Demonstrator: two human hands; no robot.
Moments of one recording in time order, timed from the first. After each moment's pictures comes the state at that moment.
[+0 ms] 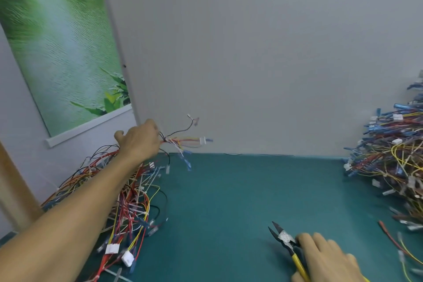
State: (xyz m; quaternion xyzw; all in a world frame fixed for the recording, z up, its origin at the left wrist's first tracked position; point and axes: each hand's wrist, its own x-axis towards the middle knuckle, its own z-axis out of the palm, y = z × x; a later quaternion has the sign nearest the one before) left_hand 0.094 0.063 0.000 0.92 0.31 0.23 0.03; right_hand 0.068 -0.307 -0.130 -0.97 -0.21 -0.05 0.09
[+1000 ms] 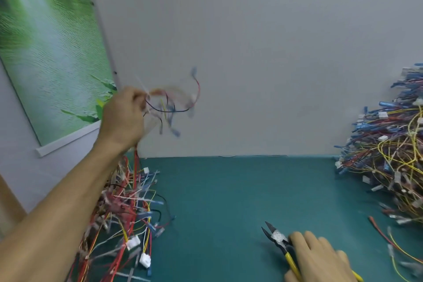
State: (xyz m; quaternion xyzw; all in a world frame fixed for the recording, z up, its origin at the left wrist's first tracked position) left_hand 0.063 0.028 0.060 0.84 0.13 0.49 0.19; right_hand 0.064 -0.306 -0.125 -0.98 -0.19 -0.04 0.09
